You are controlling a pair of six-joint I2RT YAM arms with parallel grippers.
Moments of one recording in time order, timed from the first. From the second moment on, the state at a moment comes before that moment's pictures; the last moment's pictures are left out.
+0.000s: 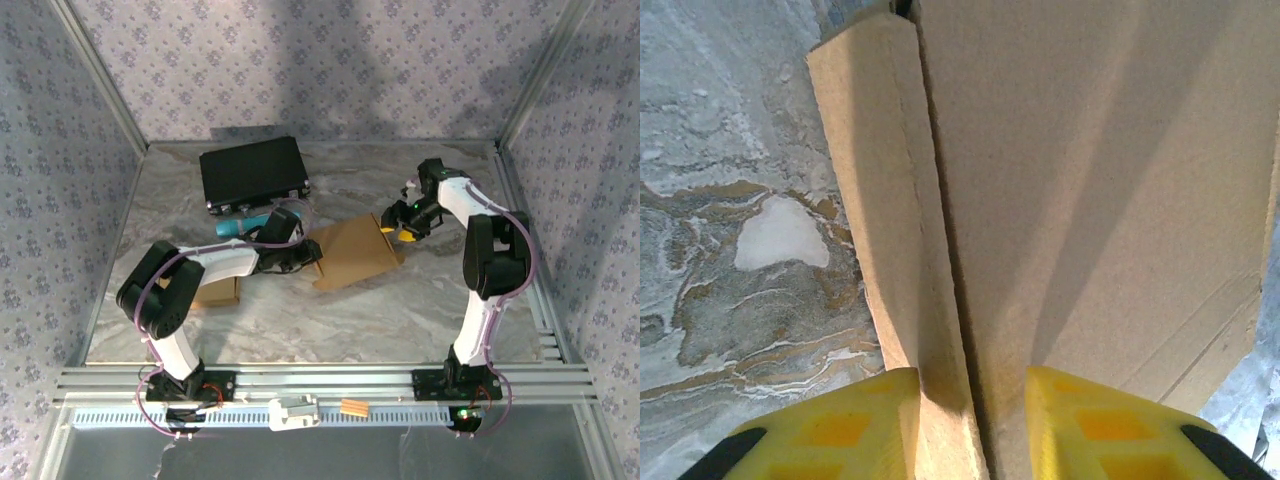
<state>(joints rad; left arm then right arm) -0.65 1.72 0.90 -0.04 0.29 -0.99 0.10 1.95 1.43 -0.89 -0.51 0.25</state>
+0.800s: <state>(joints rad) -0.53 1.69 0.73 0.23 0.42 -1.01 0.10 1.89 1.17 -0.61 -0.82 0.35</state>
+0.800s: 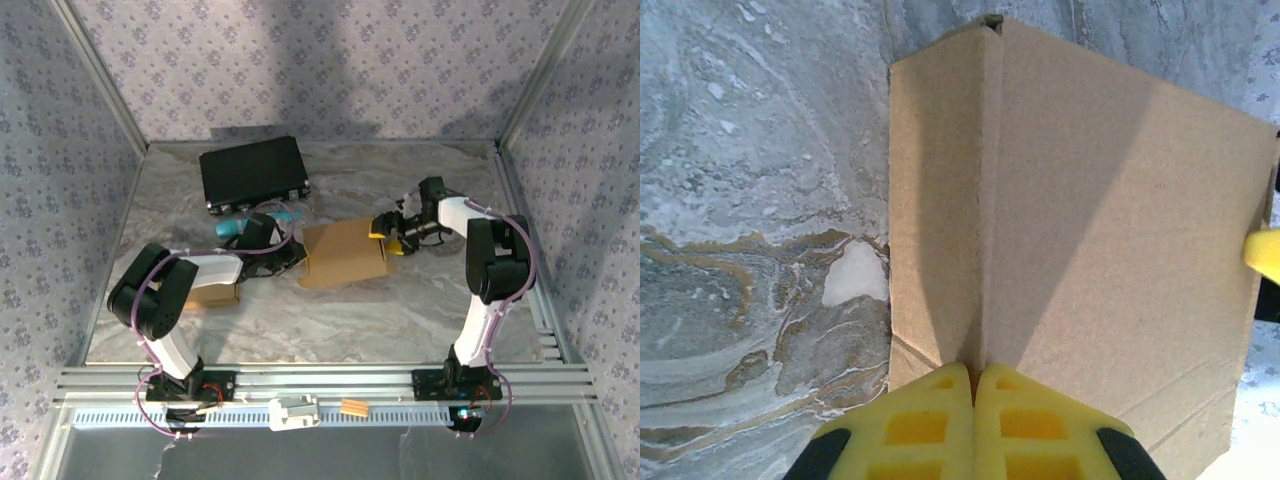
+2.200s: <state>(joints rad) -0.79 1.26 0.89 -0.27 0.14 0.44 0.11 1.81 1.27 -0.89 -1.05 0.98</state>
